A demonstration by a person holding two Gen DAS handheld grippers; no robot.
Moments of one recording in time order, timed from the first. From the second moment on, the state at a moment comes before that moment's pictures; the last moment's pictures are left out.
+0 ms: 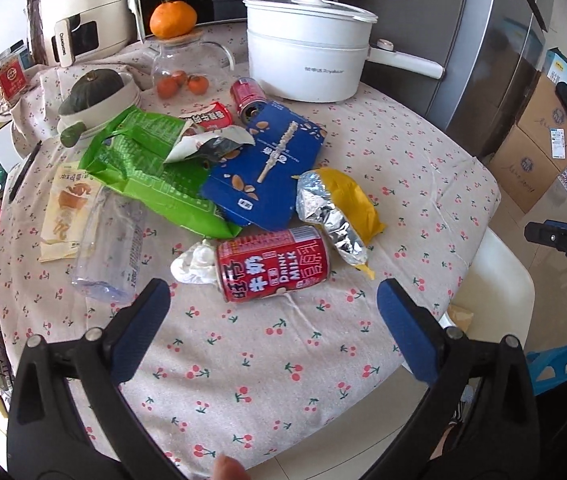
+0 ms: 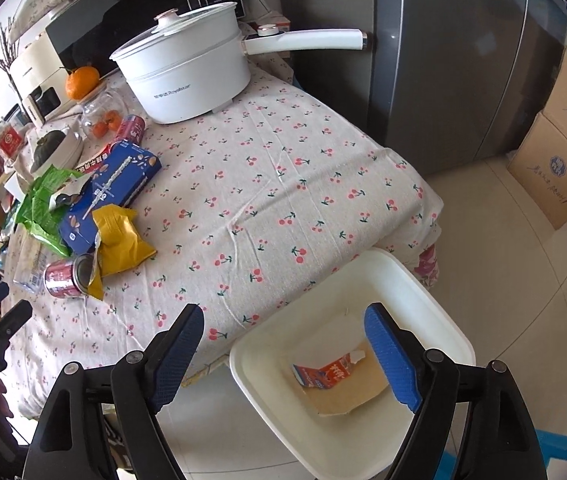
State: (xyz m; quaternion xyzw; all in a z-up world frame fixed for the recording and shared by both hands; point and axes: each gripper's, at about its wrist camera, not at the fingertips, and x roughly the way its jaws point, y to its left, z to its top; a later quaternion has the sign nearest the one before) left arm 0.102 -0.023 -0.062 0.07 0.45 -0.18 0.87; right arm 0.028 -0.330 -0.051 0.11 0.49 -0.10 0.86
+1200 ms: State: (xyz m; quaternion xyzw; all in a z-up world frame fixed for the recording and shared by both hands) left arm 0.126 -0.044 -0.109 0.14 0.57 -0.26 0.77; right arm 0.128 -0.260 -0.077 0.14 0.53 -0.05 0.84
